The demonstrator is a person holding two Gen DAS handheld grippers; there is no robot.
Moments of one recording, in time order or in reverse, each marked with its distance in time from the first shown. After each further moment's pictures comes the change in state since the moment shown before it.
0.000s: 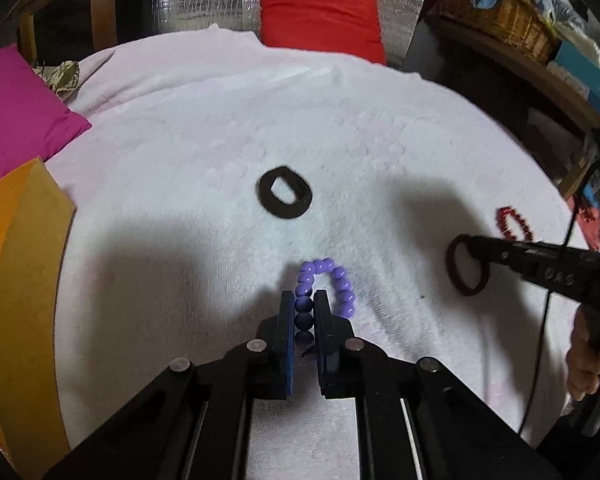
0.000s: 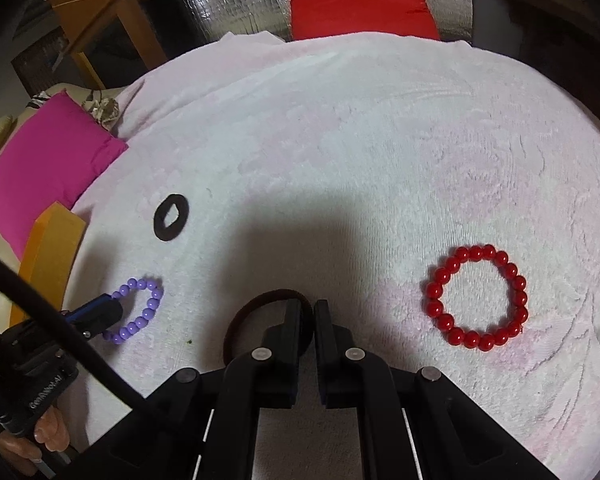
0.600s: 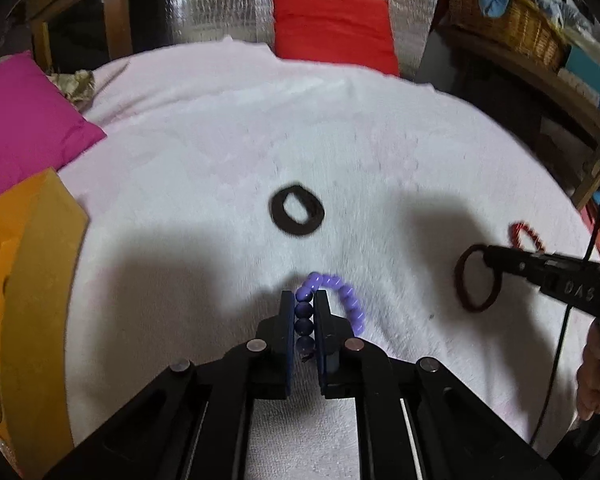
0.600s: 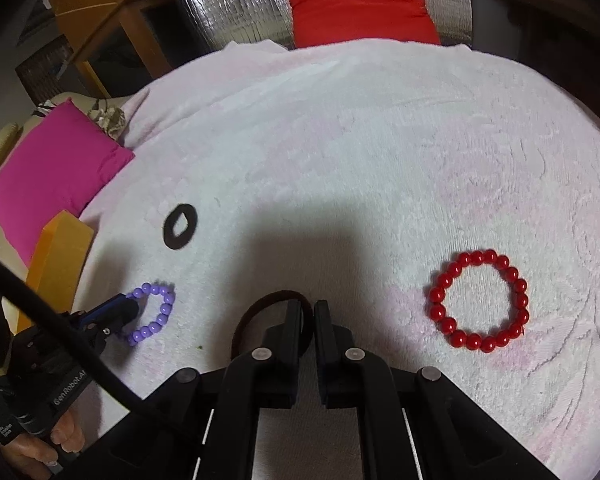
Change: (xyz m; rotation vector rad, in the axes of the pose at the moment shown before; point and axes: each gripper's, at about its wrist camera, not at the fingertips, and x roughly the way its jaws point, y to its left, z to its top) left arm -0.010 -0.002 0.005 -0.020 -0.076 0.049; right arm -0.010 0.001 -0.001 0.004 -0.042 0.030
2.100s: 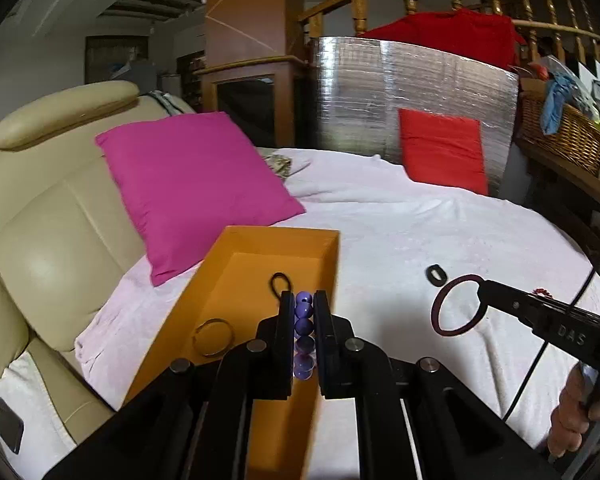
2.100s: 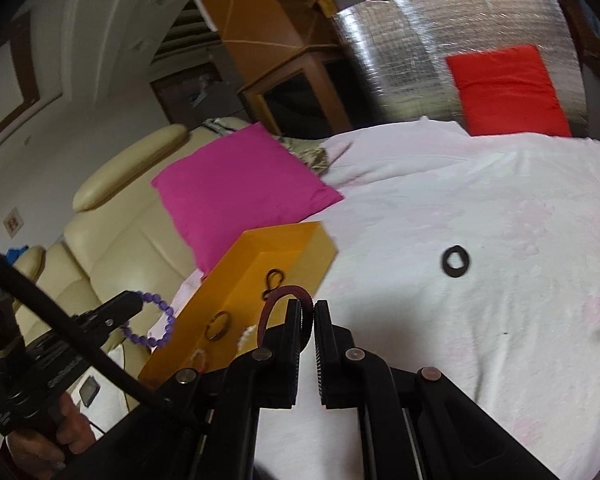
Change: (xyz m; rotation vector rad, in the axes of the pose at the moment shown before) left arm -0.243 0.103 -0.088 -0.179 -0.339 0.350; right arm -0.113 0.188 -0.076 -0.207 -0.261 0.428
